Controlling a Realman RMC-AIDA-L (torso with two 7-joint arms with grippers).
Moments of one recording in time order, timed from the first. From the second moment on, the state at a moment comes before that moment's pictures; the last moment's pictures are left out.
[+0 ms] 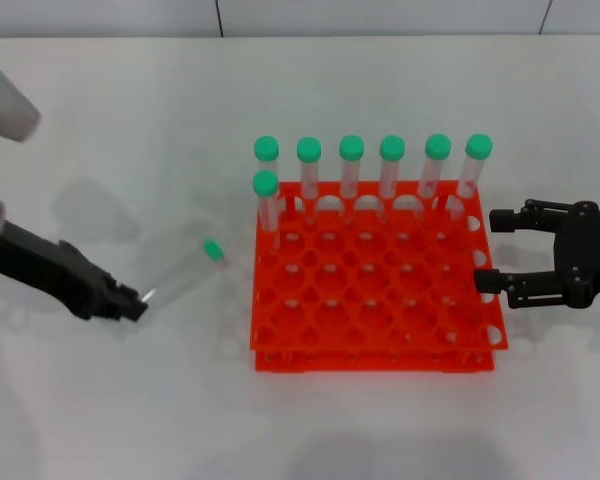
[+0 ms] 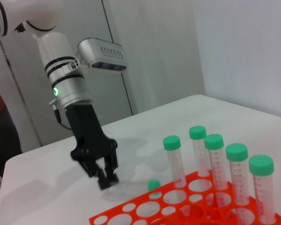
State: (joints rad) left arm -0.69 -1.99 0.78 0.80 2.62 1.65 -1.91; right arm 0.38 2.01 -0.97 -0.84 -1.79 -1.59 1.43
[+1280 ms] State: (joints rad) left arm -0.64 -2.03 0.62 0.73 1.89 1.63 -1.50; right arm 0.38 2.01 -0.93 -0.86 -1.72 -1.60 1.39
